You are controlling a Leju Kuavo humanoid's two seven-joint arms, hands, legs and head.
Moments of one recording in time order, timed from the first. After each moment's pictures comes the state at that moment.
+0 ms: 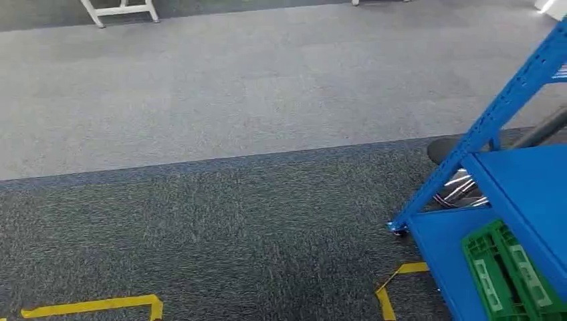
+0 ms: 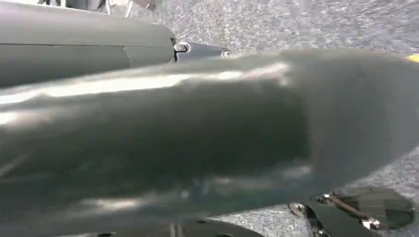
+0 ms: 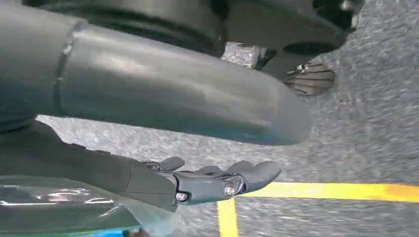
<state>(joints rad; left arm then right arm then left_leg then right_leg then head) -0.02 -0.20 0.73 -0.20 -0.84 0.26 -0.05 -0.02 0.22 -0.74 -0.19 0.93 -0.15 -0.06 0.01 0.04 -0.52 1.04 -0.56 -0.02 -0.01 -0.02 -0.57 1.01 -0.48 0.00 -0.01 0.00</state>
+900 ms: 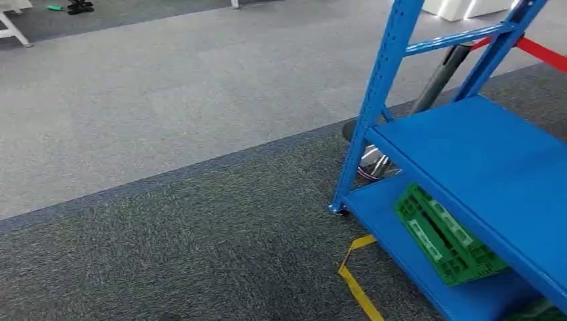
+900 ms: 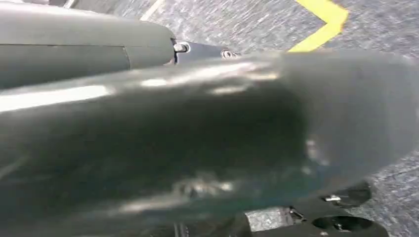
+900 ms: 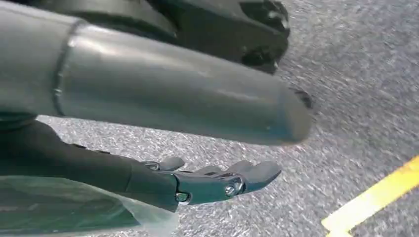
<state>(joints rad) -0.02 -0.20 0.75 -0.20 -0.88 0.19 -0.16 -0.06 0.18 -0.98 -0.20 0.75 -0.01 -0.01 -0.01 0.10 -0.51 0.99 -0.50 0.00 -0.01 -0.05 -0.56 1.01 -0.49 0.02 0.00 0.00</state>
